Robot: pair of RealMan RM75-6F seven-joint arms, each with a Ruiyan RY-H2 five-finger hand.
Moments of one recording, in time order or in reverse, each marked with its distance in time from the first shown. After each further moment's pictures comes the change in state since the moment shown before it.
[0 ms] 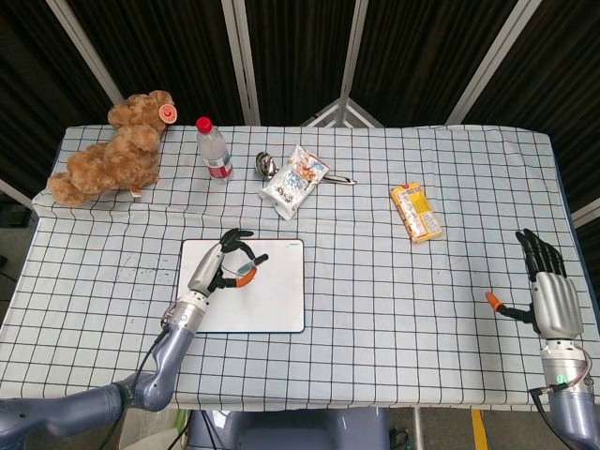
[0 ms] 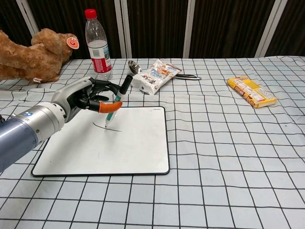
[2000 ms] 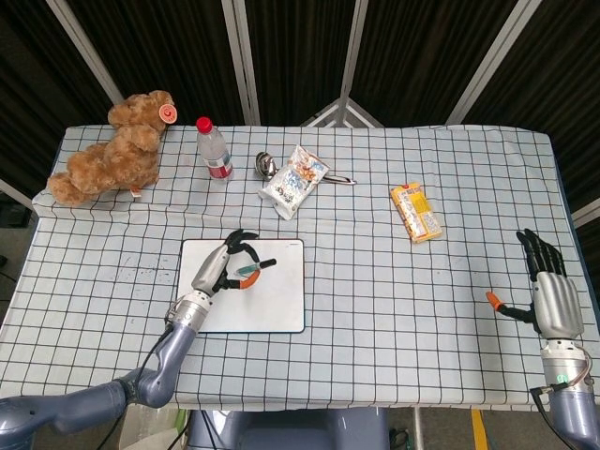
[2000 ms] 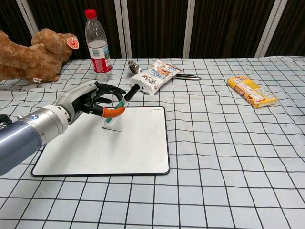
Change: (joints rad) left arm -0.019 -0.020 0.014 0.091 0.058 -0.027 -0.018; right arm 0.001 -0.001 0.001 0.003 0.004 -0.003 0.001
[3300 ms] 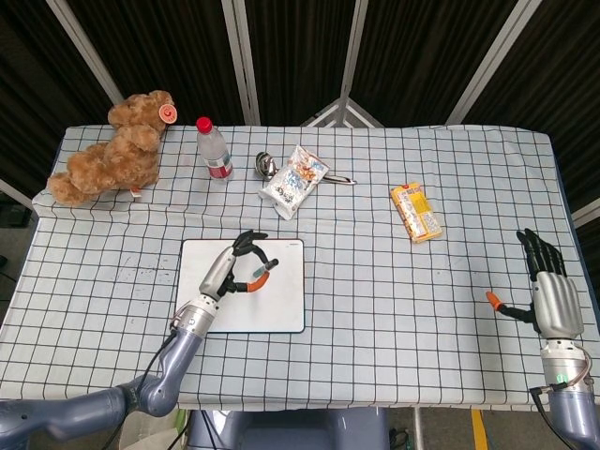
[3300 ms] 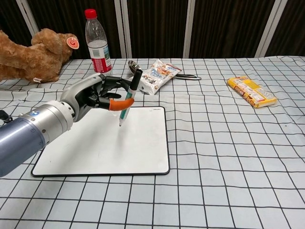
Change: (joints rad) left arm 0.020 0.004 -0.020 -0.138 0.003 0.026 -0.019; right arm 0.000 -0.001 0.002 0.001 0.002 0.001 -0.002
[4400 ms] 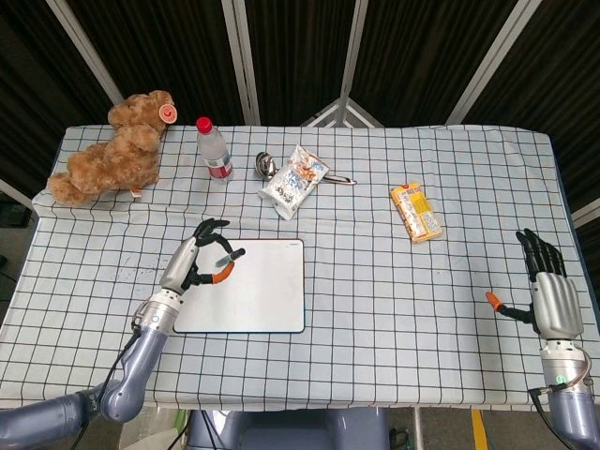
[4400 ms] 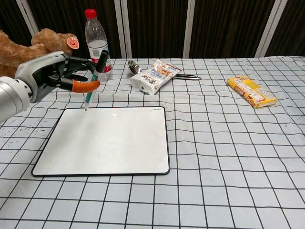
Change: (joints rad) left arm 0.085 0.207 -0.032 -0.239 -0.085 0.044 0.157; right arm -0.001 -0.003 -0.002 0.000 -0.008 0.009 -0.009
